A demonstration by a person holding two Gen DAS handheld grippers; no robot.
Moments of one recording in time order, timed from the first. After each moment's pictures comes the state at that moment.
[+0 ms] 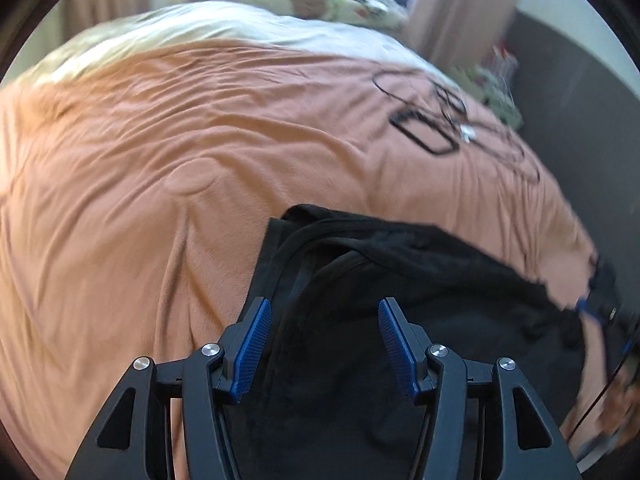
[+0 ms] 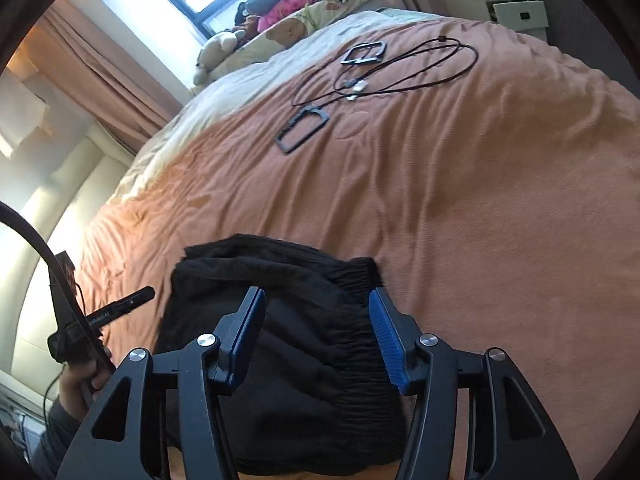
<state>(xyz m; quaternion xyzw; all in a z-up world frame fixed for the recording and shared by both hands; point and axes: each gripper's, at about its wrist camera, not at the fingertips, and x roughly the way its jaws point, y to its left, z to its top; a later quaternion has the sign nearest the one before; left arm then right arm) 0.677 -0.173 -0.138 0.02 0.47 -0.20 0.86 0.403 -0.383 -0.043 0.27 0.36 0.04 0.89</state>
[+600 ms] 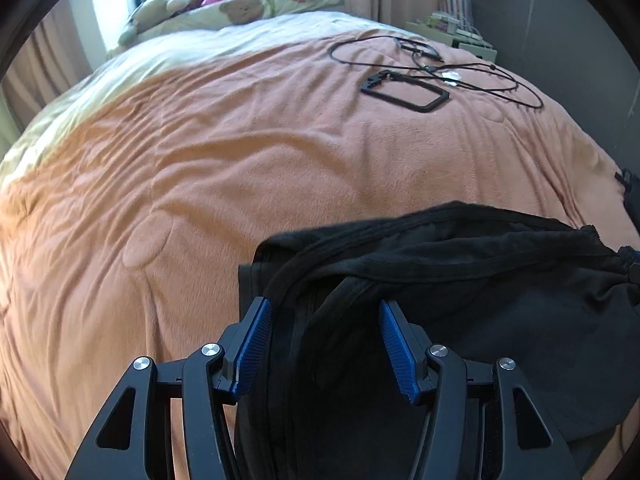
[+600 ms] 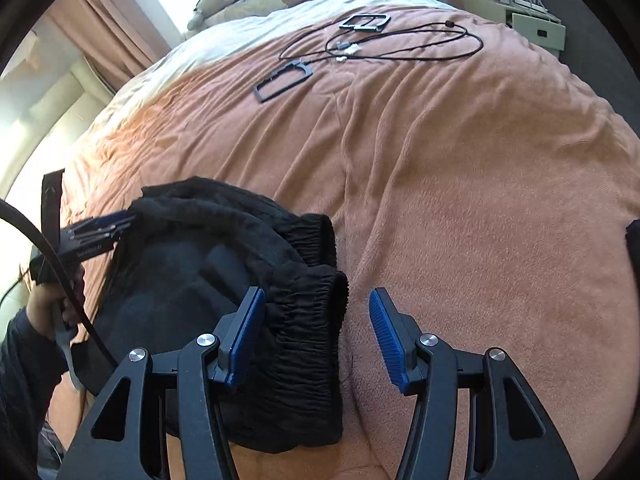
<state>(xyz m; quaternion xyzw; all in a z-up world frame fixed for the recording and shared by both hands) 0.709 -0.210 -0.168 0.15 0.44 -0.23 0.86 0.412 -0.366 -0.048 0.18 0.44 0.02 0.88</state>
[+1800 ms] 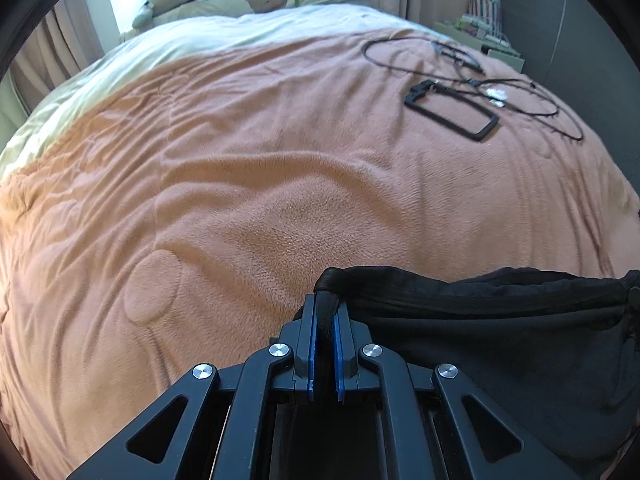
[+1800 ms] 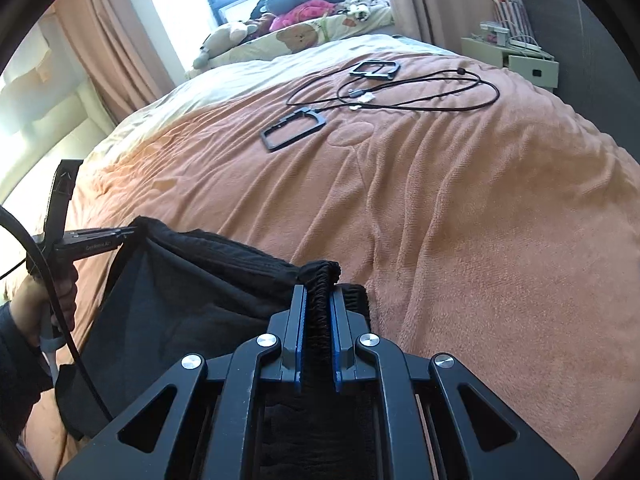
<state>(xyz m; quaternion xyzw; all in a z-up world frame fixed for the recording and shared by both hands) 0.769 -0.216 -0.174 0.13 0.47 -0.19 0.85 0.440 -0.336 -0.070 0.16 0.34 -0.01 0.93</state>
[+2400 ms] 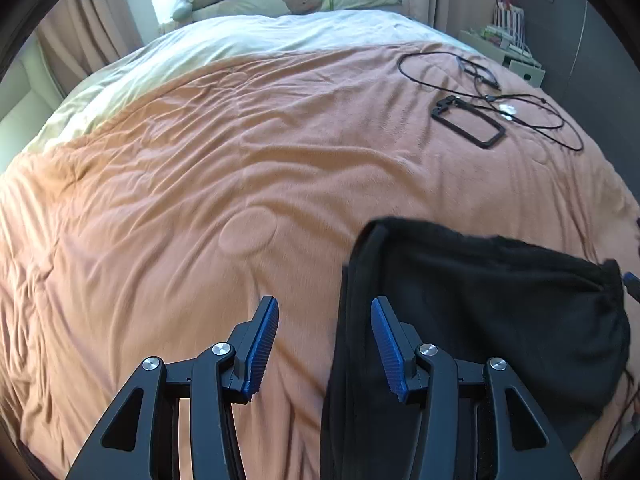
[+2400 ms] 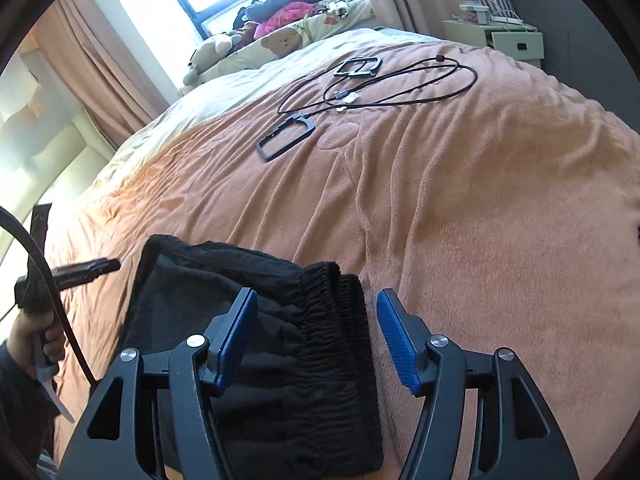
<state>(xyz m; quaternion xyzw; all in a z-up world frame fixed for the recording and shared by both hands) 0.714 -0.155 -0.118 0.12 0.48 -0.14 0.86 0.413 -0.356 -0.052 0.23 0.35 0.00 0.91</state>
